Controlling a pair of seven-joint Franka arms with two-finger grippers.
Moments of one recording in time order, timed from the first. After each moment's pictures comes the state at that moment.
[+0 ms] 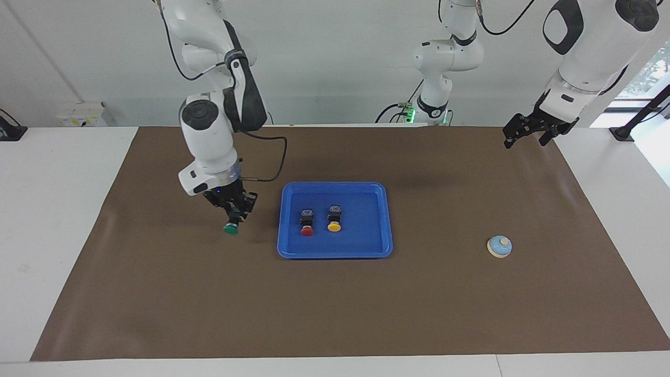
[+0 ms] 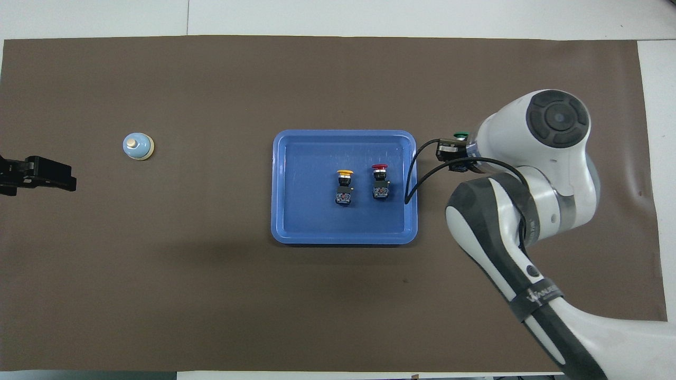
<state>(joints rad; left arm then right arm) -0.04 -0.06 0.03 -1.72 0.01 1.59 -0.01 0.21 0.18 0.10 -1.90 -0.05 2.14 0.56</state>
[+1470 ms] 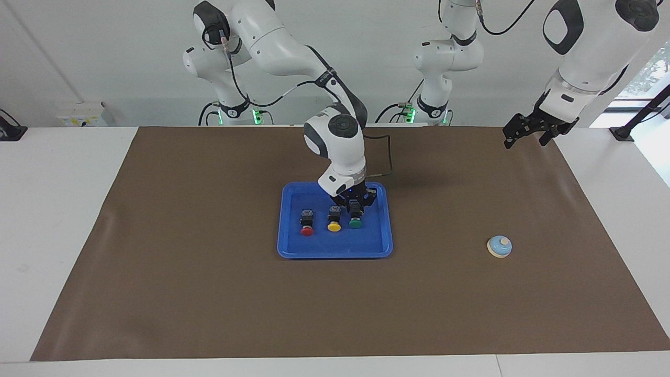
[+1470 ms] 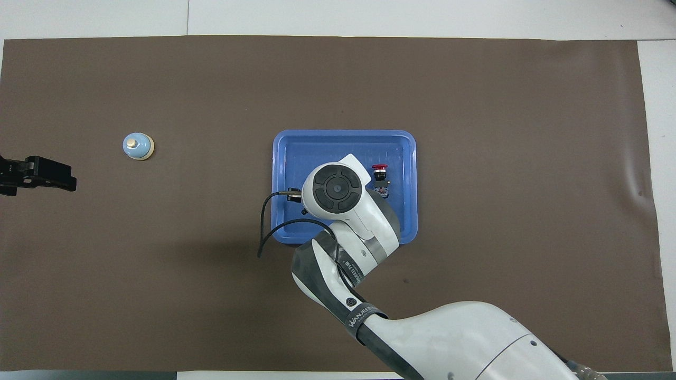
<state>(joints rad) -0.04 -0.06 0.03 -1.72 0.01 1.59 -0.01 0.59 0.50 0.10 -1.76 0.03 2.38 0.77</state>
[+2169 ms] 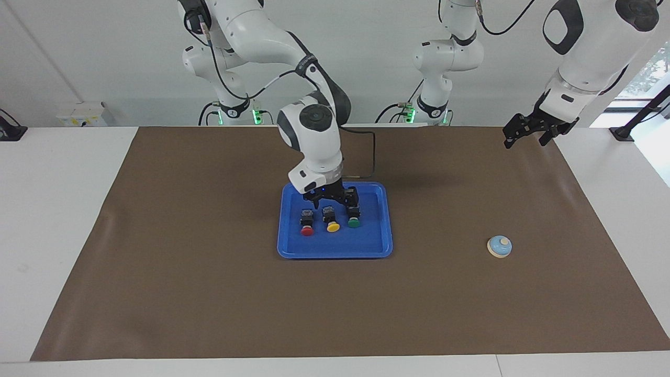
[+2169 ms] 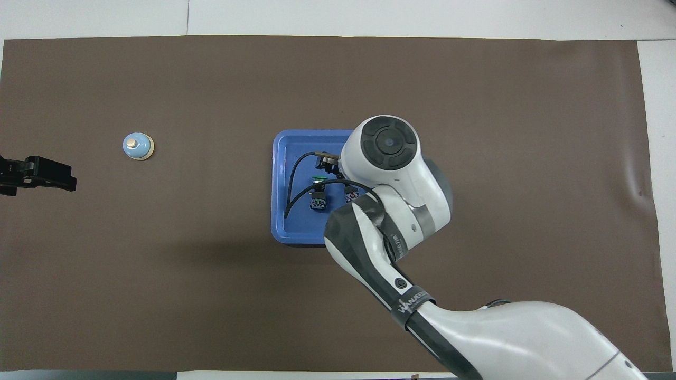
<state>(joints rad) -0.04 -0.06 0.03 -1.72 0.01 1.59 -0.01 0.45 0.37 0.08 -1.69 0.03 2.17 0.82</state>
